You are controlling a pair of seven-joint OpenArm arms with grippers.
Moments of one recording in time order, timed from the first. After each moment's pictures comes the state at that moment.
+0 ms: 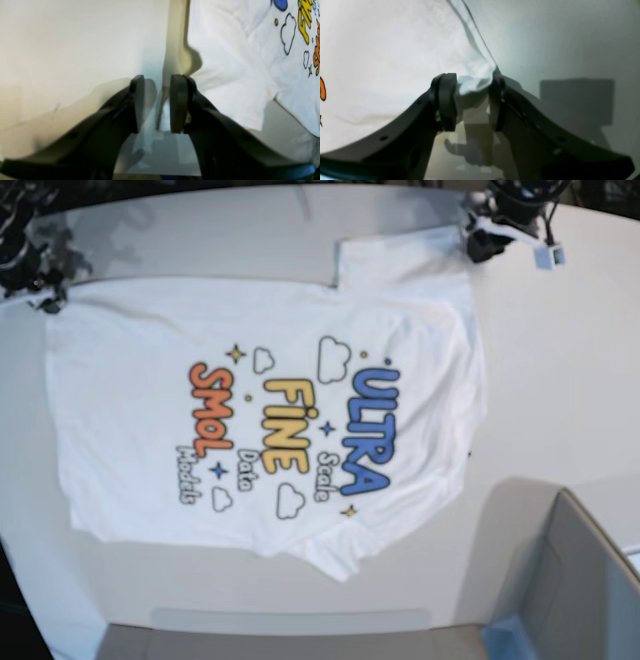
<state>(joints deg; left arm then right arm) 46.2 -7.8 -25.2 111.9 -49.3 -8.8 43.5 -18.5 16.0 49.0 92.1 41.9 12.2 -63.3</state>
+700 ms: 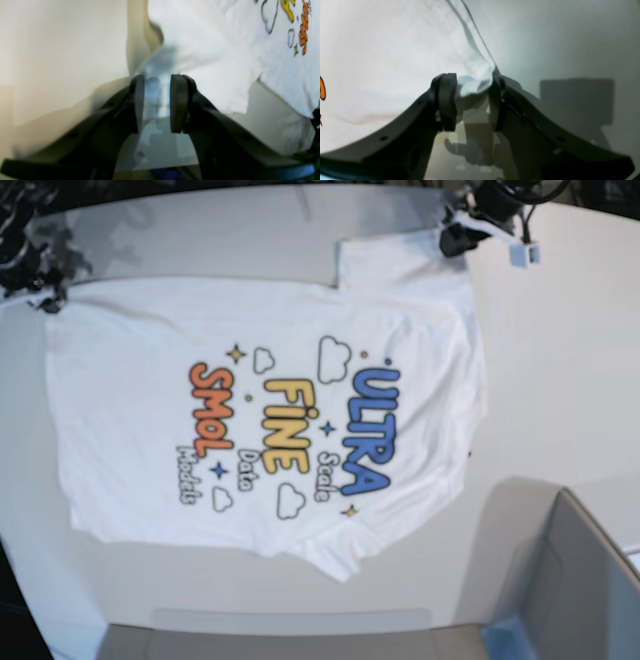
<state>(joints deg) 47.1 -7.8 -19.4 107.8 -50.2 -9.6 41.8 -18.5 16.0 49.0 92.1 41.9 12.2 -63.5</state>
